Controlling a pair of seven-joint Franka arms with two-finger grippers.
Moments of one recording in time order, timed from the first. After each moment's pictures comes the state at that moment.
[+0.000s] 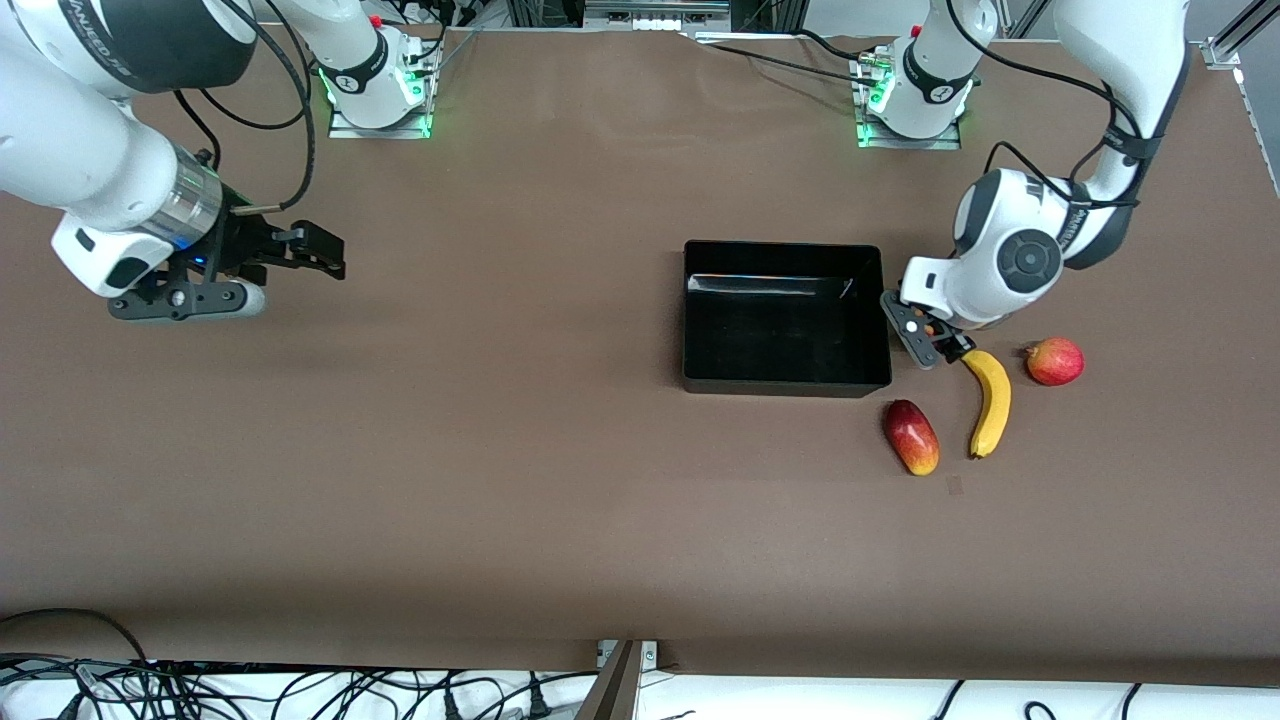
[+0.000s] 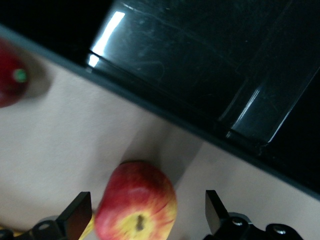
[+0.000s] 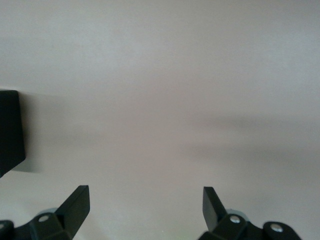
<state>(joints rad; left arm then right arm) 0.04 0.27 -0.18 -2.32 0.10 2.42 0.84 0.78 0.18 -0.63 -1.52 0.19 1.58 0.09</state>
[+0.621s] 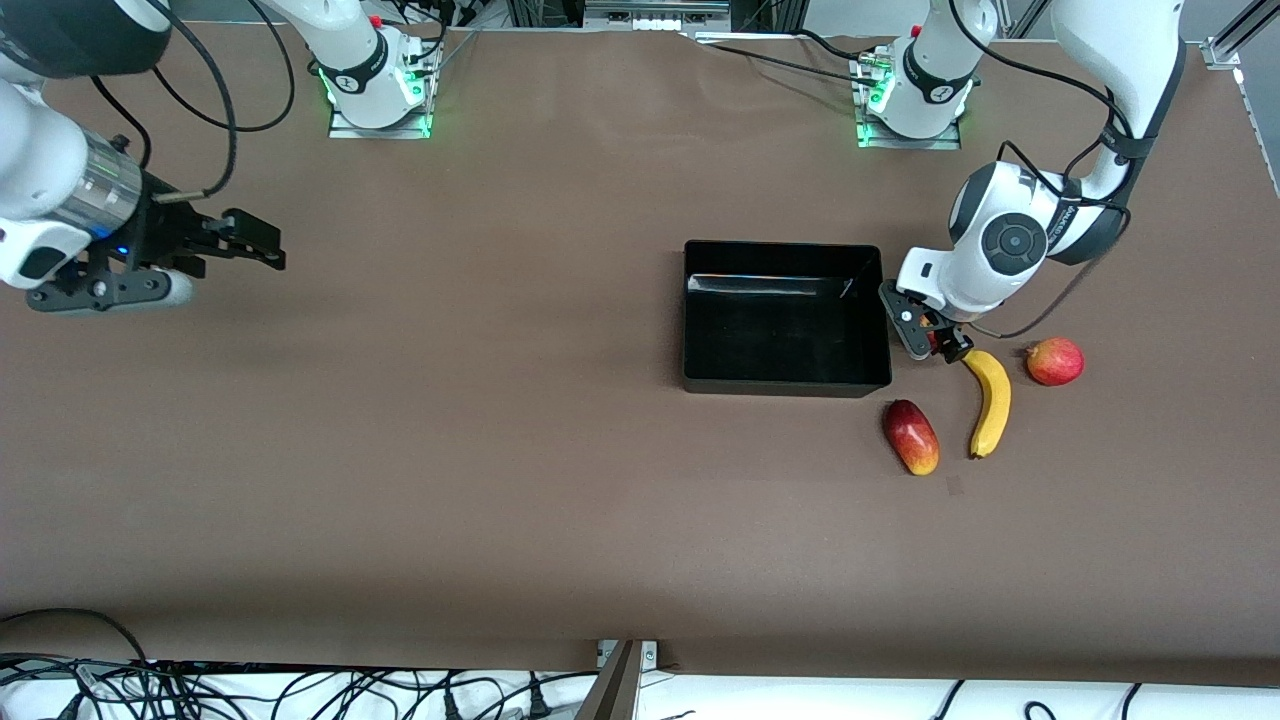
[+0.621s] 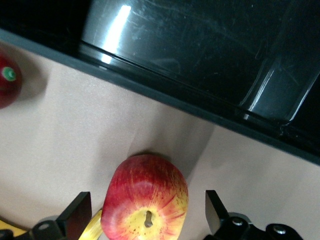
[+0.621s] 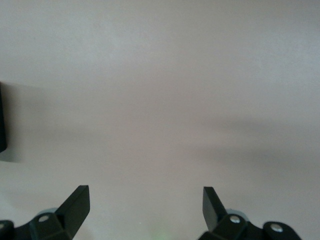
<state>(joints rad) 0.05 0.27 -0.18 -2.36 0.24 2.50 0.85 0.12 0.10 0.00 -1.55 0.07 1.55 0.04</state>
